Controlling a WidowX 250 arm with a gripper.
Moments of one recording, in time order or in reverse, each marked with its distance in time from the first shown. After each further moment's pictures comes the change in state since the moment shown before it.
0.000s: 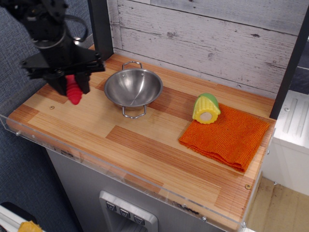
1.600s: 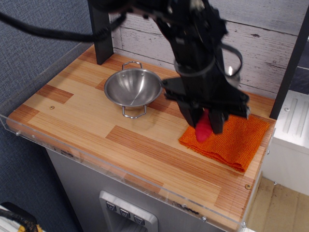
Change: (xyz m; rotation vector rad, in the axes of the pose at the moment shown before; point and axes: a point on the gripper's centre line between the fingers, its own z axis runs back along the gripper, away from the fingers) arm -0.087 -0.179 0.017 -0.319 0.133 -0.534
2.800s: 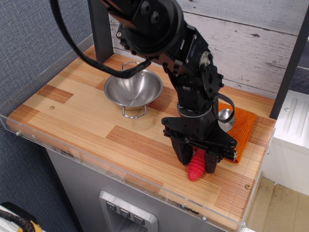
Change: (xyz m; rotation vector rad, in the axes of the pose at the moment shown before) arm -0.027 0.015 -0.062 0.033 0.183 -0.034
